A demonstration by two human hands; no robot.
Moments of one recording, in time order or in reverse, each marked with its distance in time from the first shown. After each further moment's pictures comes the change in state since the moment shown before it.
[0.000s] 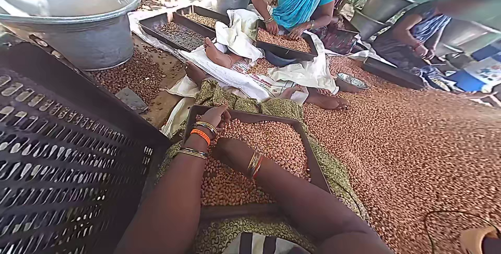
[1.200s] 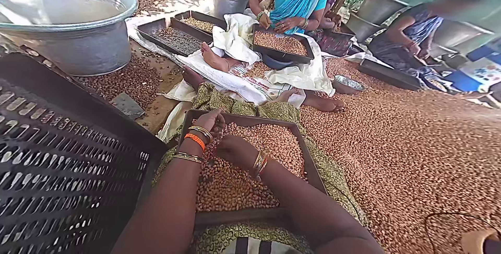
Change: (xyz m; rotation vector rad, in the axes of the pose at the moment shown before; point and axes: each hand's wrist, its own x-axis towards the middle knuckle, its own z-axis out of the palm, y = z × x) left_hand 0.003 -0.003 -0.003 -0.167 -0.033 -0.067; right_hand -0.015 0.018 -0.017 0.108 0.184 -0.030
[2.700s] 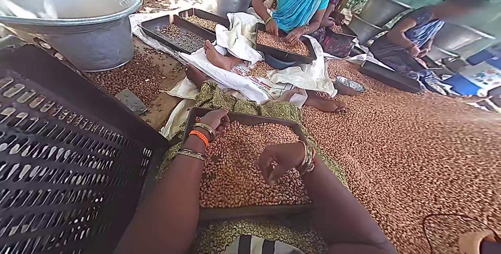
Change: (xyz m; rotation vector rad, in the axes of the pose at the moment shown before) left_hand -0.002 0.004 -0.001 0.217 0.002 0.002; right_hand -0.066 0.037 -0.069 0.402 -0.605 -0.115
